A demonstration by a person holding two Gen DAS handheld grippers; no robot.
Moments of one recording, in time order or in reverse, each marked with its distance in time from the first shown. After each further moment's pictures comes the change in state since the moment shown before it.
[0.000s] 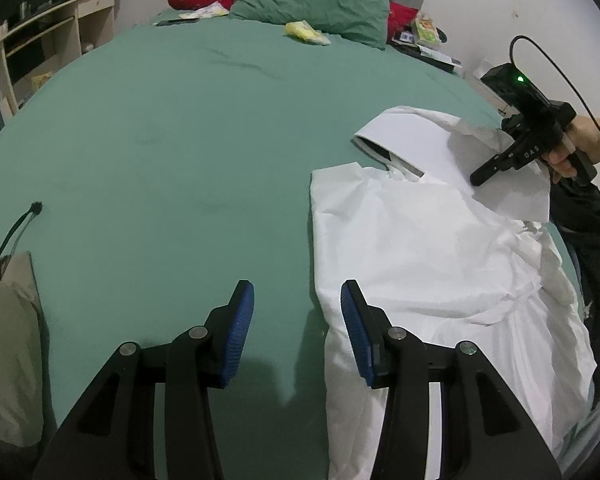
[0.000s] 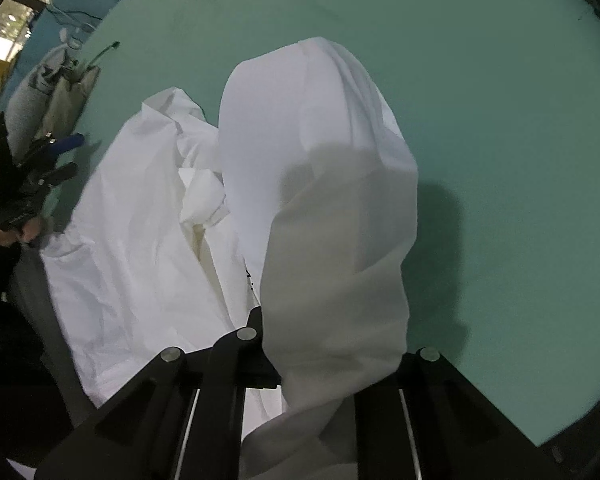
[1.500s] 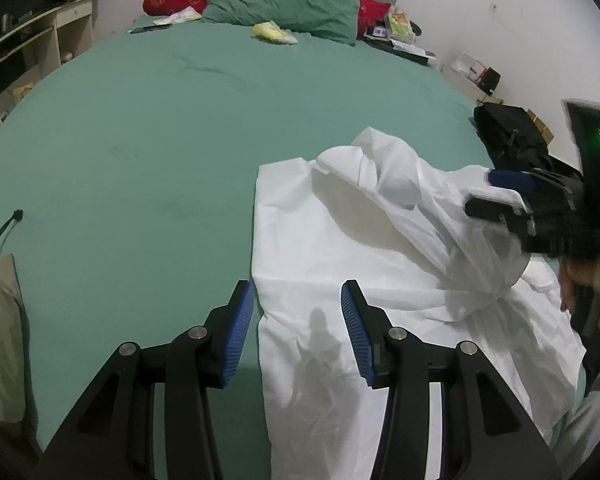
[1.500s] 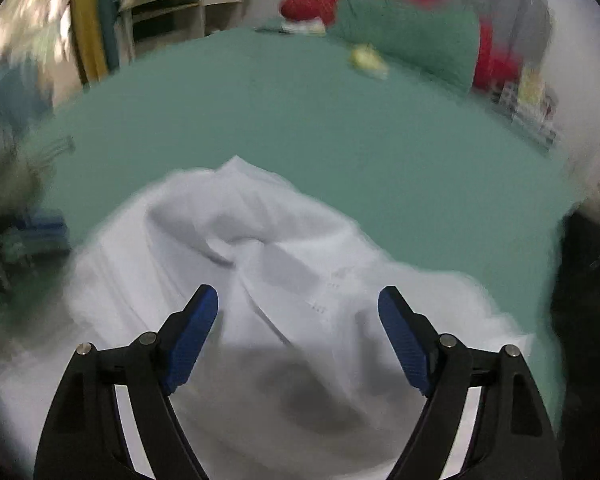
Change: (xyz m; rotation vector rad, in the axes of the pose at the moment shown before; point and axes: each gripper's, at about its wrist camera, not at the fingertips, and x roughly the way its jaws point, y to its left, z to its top) left arm -0.009 -0.035 -0.009 0.051 0.004 -0.059; right arm -0.005 0.121 -0.065 0.358 -0.568 -0.380
